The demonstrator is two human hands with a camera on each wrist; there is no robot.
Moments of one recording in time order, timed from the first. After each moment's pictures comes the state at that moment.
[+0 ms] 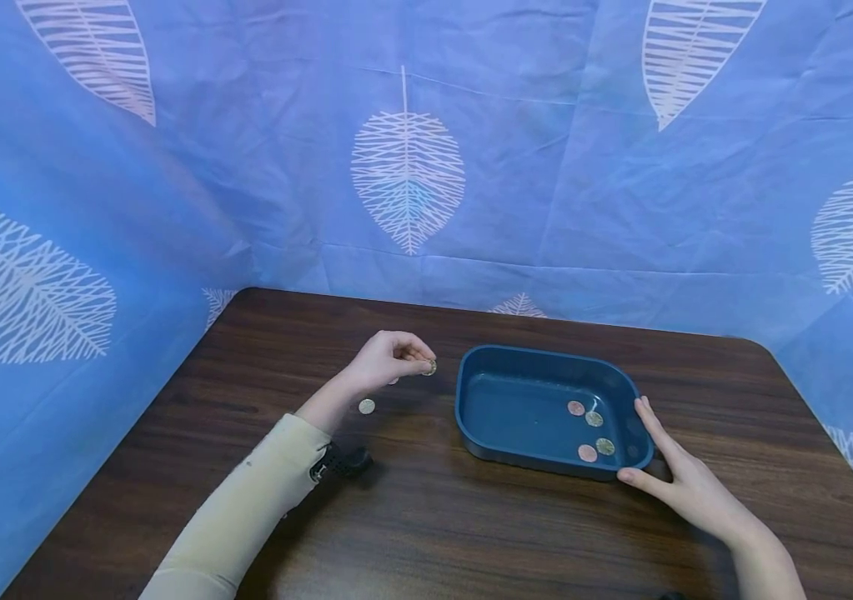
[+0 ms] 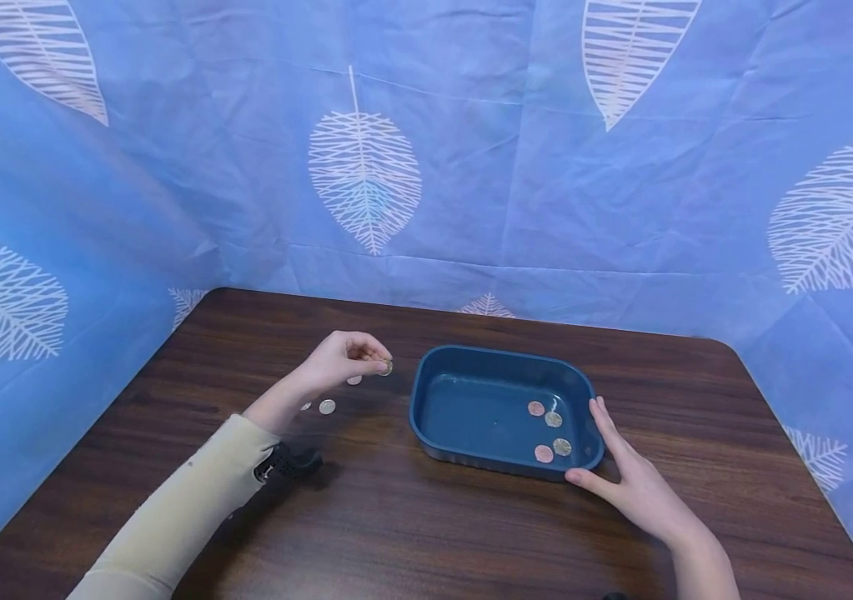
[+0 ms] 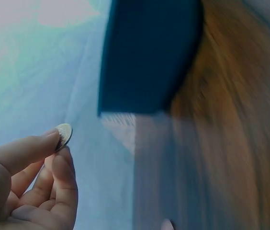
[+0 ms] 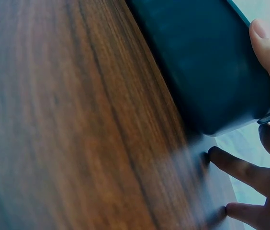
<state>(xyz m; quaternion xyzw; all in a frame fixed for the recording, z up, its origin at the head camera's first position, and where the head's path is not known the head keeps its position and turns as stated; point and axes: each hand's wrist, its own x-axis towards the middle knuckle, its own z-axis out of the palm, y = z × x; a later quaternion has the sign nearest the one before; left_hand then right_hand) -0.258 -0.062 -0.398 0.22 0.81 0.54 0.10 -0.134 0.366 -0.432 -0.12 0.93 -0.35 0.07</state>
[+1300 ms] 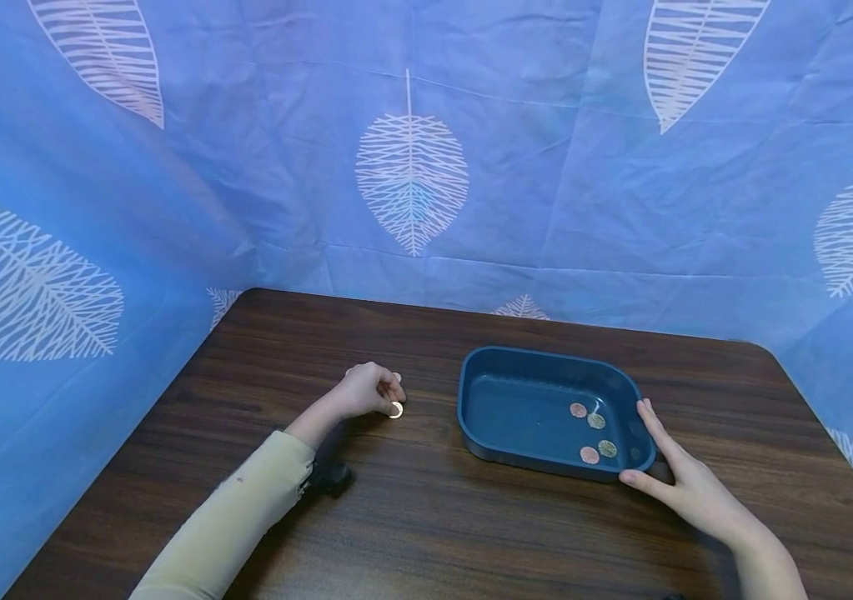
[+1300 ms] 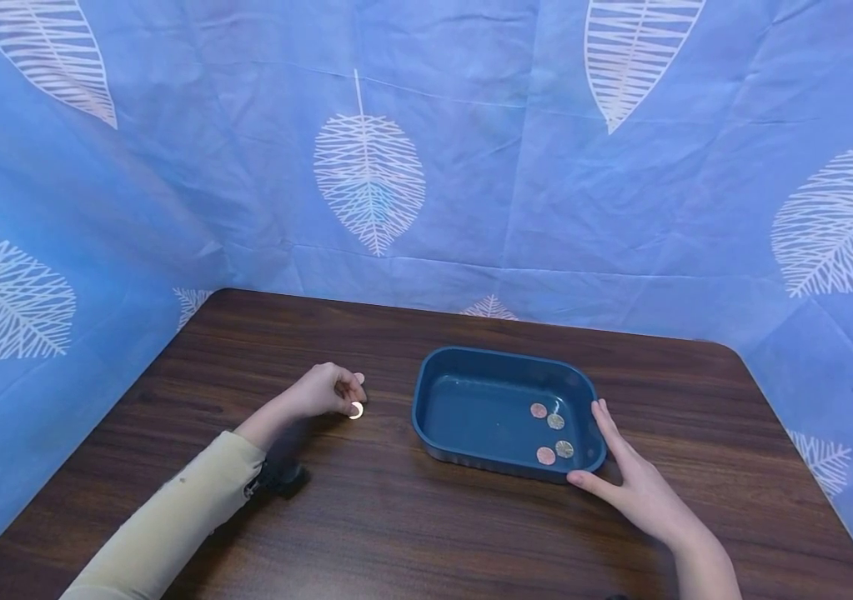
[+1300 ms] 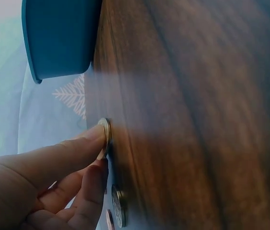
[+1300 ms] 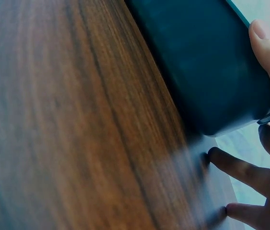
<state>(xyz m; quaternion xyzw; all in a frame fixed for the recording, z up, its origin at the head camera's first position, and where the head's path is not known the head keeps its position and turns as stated) -0.251 -0.093 -0.438 0.21 0.90 0.35 0.12 -0.135 0.367 -0.432 -0.12 0.93 -0.34 0.07</state>
